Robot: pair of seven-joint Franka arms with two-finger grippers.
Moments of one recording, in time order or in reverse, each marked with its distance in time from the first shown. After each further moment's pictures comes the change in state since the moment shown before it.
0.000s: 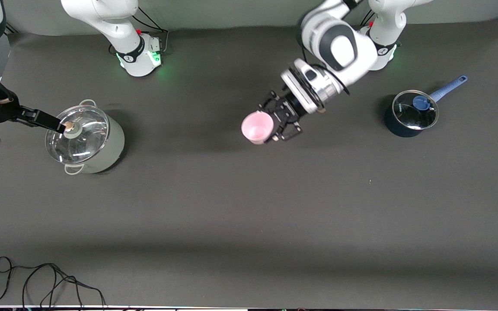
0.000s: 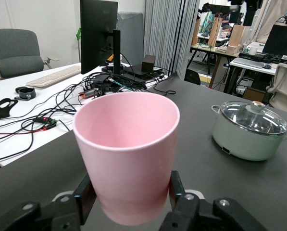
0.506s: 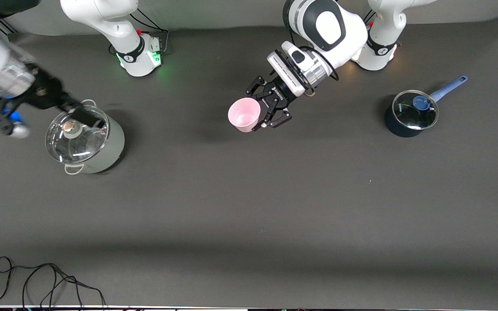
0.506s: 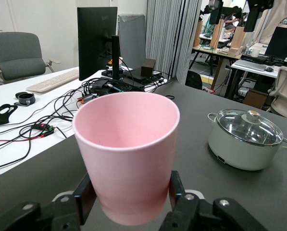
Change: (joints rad) left arm -0.049 -0.006 0.003 0.060 0.000 0.075 -0.032; right arm 0.214 0.002 0.019 0.065 0.102 -0.005 0.628
